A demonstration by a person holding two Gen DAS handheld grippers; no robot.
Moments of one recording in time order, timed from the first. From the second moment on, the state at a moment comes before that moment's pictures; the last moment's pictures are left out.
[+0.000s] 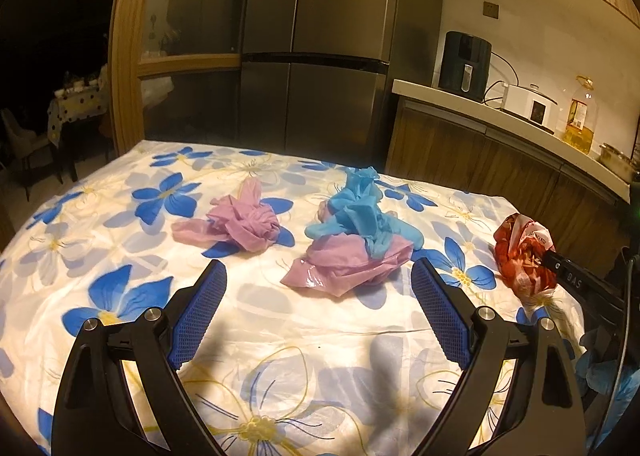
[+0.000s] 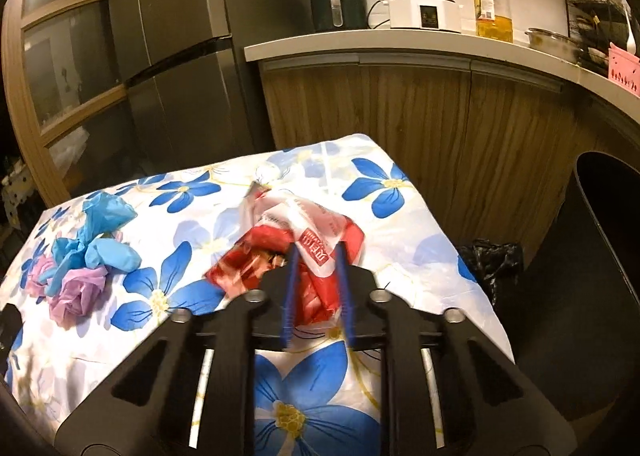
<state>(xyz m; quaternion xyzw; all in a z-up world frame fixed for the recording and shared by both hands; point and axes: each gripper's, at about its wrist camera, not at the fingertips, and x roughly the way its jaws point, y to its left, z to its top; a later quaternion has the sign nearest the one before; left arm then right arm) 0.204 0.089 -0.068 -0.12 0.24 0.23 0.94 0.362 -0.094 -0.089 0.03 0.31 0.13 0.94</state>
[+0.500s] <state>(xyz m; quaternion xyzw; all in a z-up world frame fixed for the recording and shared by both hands) 0.250 0.105 -0.097 -0.14 0.32 0.22 0.91 0.326 -0.104 -0.071 0.03 0.26 0.15 0.95</state>
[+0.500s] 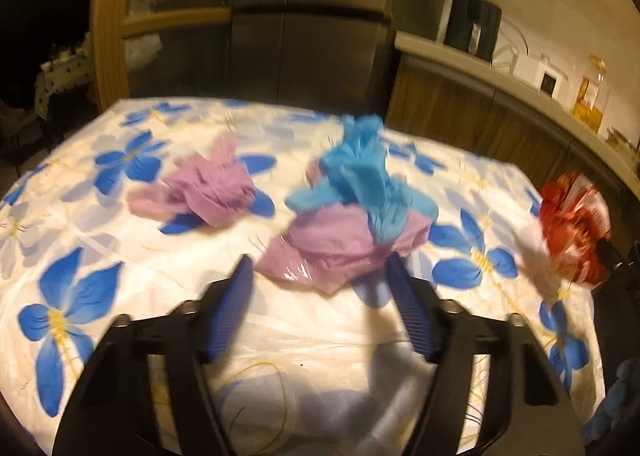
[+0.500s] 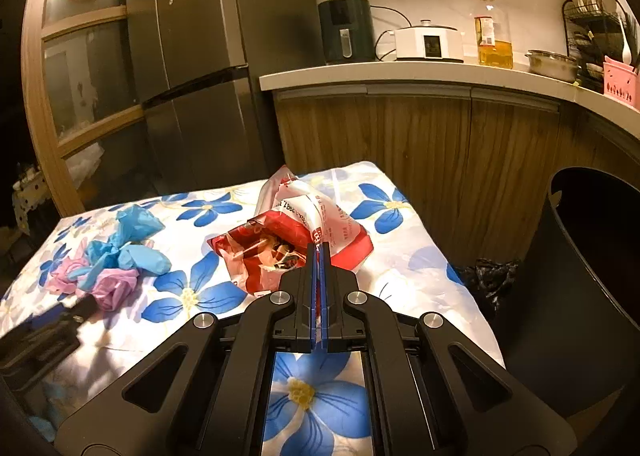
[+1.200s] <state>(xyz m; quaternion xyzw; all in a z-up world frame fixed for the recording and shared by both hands) 0.216 0.103 -0.085 -0.17 0.31 0.20 0.92 0.283 -0.120 -0.055 0.03 0.23 0.16 0.96</state>
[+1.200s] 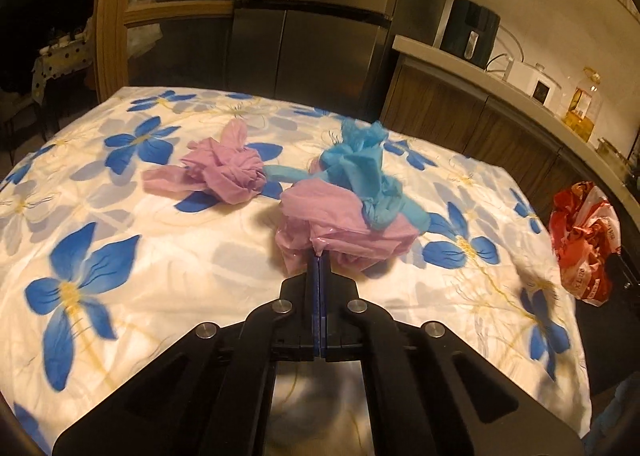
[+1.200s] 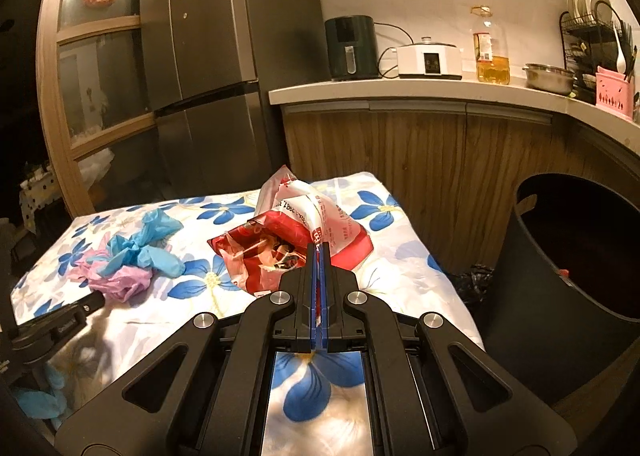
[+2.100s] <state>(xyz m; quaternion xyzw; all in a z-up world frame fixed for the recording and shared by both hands) 0.118 0.078 0.014 -0.19 0.18 0.13 0.96 0.209 -0.165 -0.016 0.05 0.17 0.16 0.97</state>
